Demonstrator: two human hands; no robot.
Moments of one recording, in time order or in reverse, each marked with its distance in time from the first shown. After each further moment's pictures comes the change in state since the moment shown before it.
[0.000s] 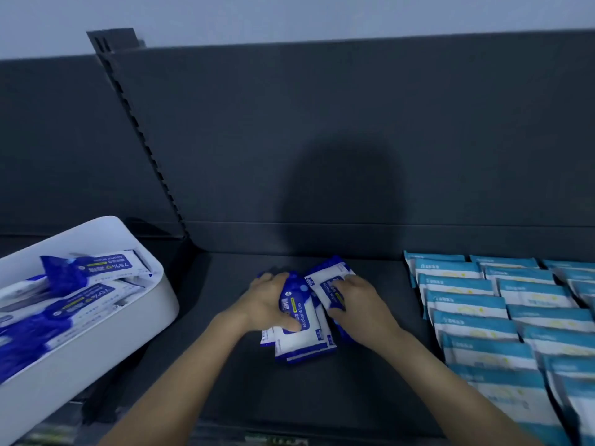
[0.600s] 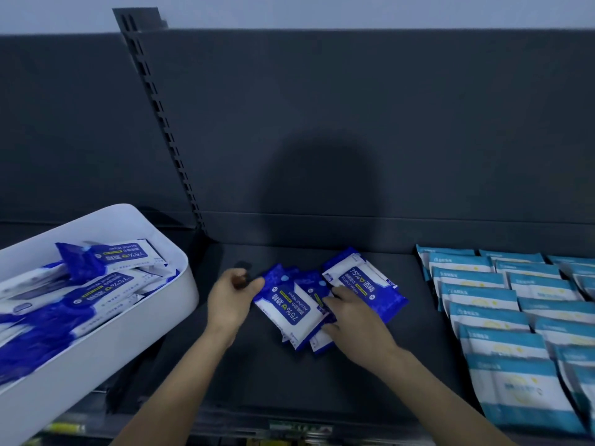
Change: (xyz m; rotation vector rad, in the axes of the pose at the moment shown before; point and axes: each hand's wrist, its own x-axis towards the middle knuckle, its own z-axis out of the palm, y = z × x) left_hand -0.027 -0.065 0.009 -0.763 0.645 -0.332; right_hand -0.024 -0.046 0.027 -0.008 -0.052 -0.067
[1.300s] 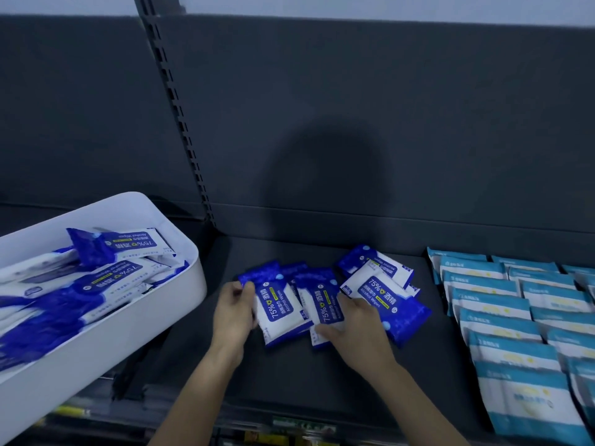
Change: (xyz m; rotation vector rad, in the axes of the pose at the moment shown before) left_hand -0.028 -0.009 -0.003 -0.380 -0.011 -0.245; right_hand 0.001 -0.002 0.026 0.146 0.116 0.230
